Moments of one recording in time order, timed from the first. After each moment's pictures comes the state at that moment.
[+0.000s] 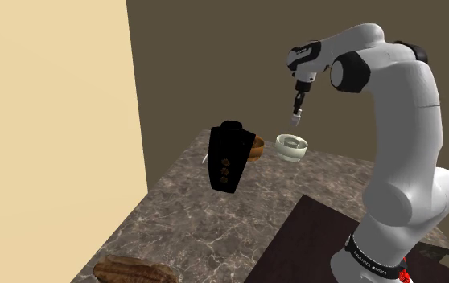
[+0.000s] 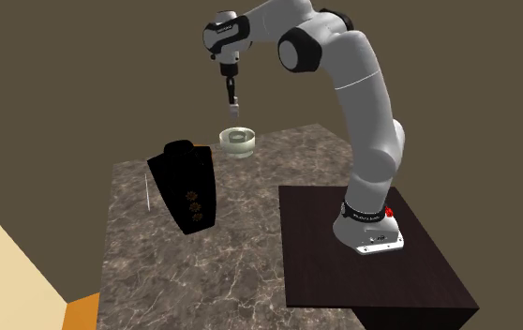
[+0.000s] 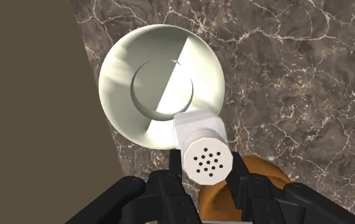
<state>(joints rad) -0.50 0.52 -0.46 -1.36 0.23 1.83 -1.13</state>
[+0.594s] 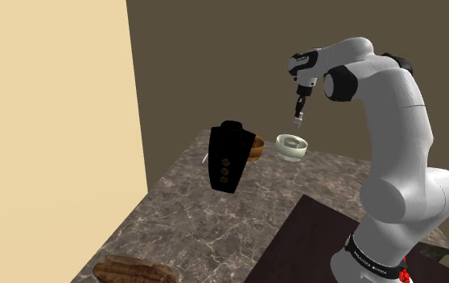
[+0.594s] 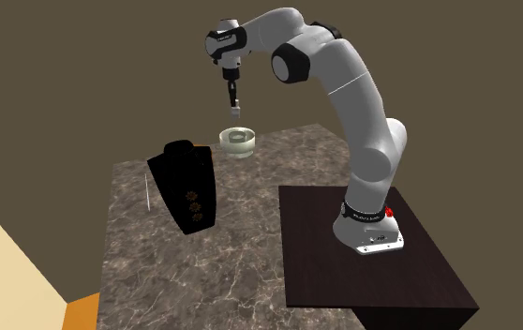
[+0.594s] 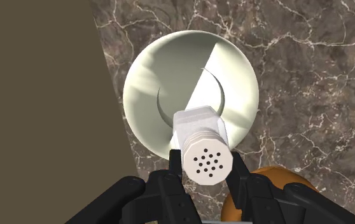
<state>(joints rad) -0.58 0.67 -0.44 -1.20 0.27 1.81 -1.18</state>
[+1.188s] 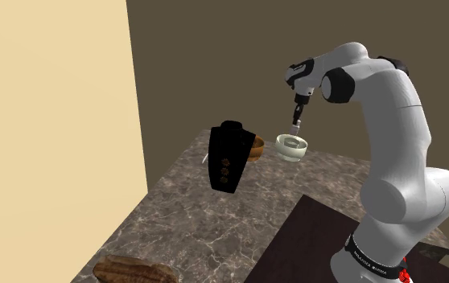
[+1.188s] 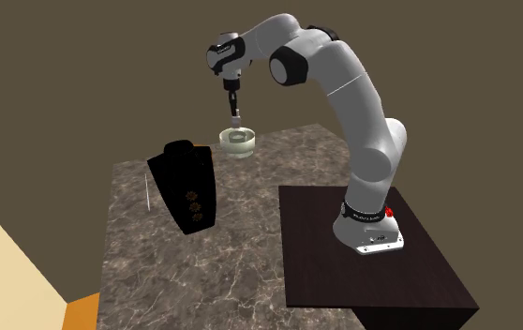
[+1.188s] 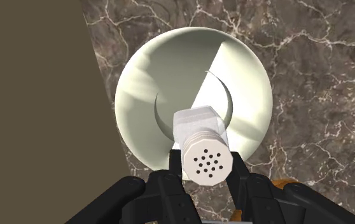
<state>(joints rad) -0.58 0.69 -0.44 -1.28 0.29 1.92 -1.19</state>
